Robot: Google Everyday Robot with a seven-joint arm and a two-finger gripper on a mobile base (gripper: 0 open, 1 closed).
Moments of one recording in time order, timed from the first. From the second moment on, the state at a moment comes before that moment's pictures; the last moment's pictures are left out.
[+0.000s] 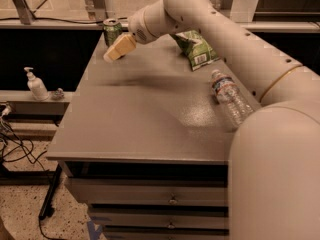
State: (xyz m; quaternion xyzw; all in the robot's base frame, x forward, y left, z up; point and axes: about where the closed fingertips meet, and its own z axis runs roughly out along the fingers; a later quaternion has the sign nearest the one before) arm 0.769 0.113 0.914 -0.53 0.68 0.19 0.46
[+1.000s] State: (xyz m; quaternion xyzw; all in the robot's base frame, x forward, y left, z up) arm 0.853 0.152 0.889 -0.48 0.70 0.24 0.47
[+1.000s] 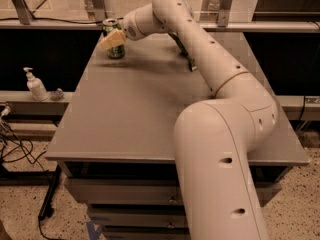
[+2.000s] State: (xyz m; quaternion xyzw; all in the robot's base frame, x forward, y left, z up) arm 0.810 0.089 0.907 -0.42 0.74 0.29 0.43
